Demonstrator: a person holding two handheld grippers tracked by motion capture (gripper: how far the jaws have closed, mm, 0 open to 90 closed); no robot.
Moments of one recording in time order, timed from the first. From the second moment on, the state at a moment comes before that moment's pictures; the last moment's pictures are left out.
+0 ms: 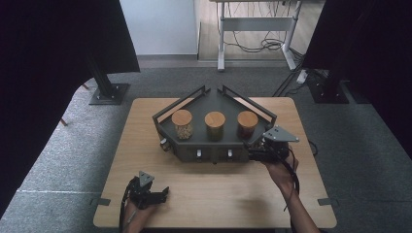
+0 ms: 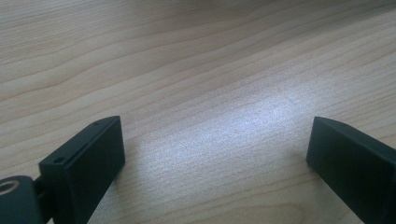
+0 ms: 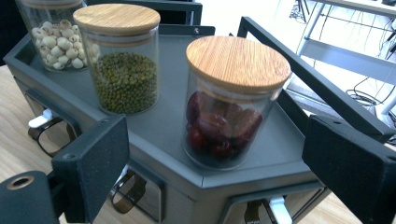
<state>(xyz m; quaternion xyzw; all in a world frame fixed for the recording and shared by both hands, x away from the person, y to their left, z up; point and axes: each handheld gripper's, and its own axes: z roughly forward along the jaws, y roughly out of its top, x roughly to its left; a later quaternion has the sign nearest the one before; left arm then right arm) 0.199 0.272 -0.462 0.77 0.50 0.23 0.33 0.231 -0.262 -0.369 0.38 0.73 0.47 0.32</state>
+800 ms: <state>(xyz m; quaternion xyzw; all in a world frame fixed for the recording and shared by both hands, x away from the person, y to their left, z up) 0.199 0.272 -0.462 0.77 0.50 0.23 0.33 0.198 -0.274 -0.384 0.38 0.73 0.47 0.31</state>
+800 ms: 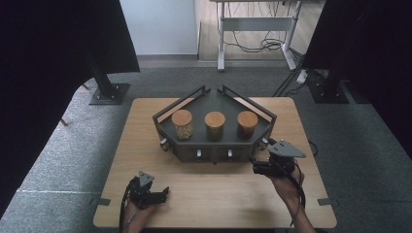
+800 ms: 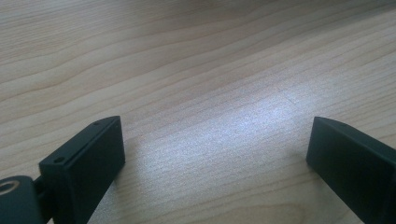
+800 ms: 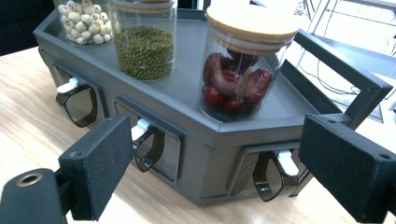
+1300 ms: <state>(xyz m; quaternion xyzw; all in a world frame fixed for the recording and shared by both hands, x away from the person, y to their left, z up) 0.199 0.272 -0.462 0.77 0.50 0.23 0.33 0.182 -0.277 -0.392 0.37 0.74 0.47 0.31</state>
